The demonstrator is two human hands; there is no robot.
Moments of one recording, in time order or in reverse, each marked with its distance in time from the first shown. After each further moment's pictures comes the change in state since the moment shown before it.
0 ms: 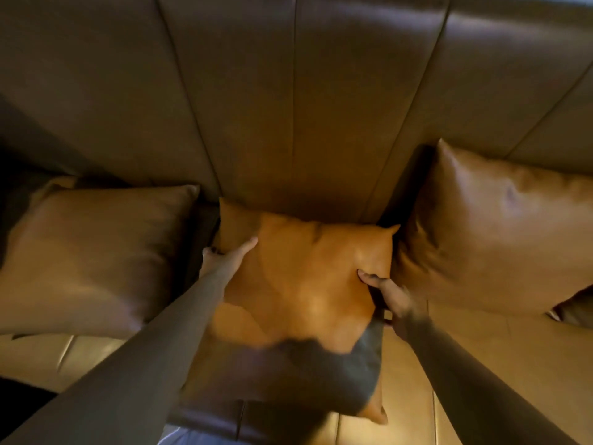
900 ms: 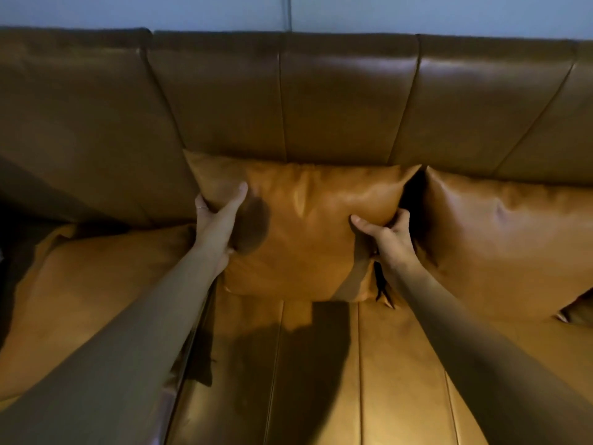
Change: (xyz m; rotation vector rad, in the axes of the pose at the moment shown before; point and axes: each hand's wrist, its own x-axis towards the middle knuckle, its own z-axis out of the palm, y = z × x) left_hand -0.020 0.128 -0.022 -0.430 -0.163 0.262; right_hand -0.007 -0.126 0.039 0.246 -0.020 -0.465
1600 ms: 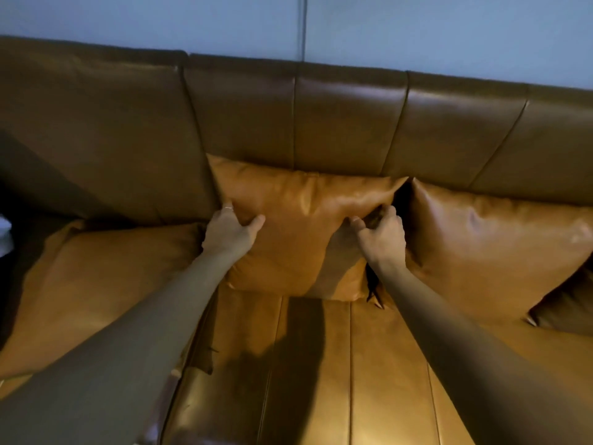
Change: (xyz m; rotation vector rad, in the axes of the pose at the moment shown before) left_hand -0.029 -0.006 -0.023 0.831 0.029 0.316; right_hand -0.054 -0.035 0.022 -0.745 0.248 -0.242
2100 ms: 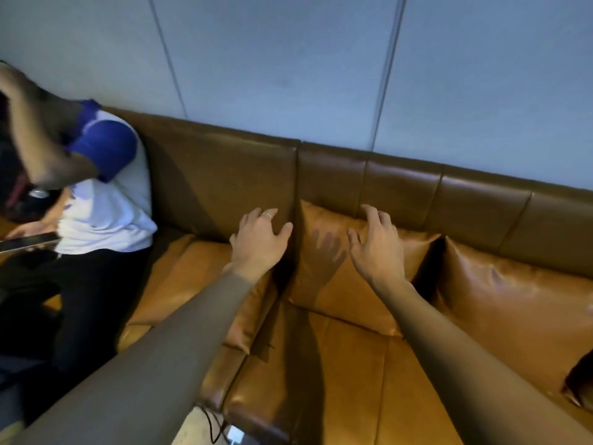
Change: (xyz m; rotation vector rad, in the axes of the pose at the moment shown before) left_hand -0.184 0.018 -0.160 0.205 0.323 0.216; right_hand -0.160 -0.134 -0.056 -0.173 -0.022 -0.629
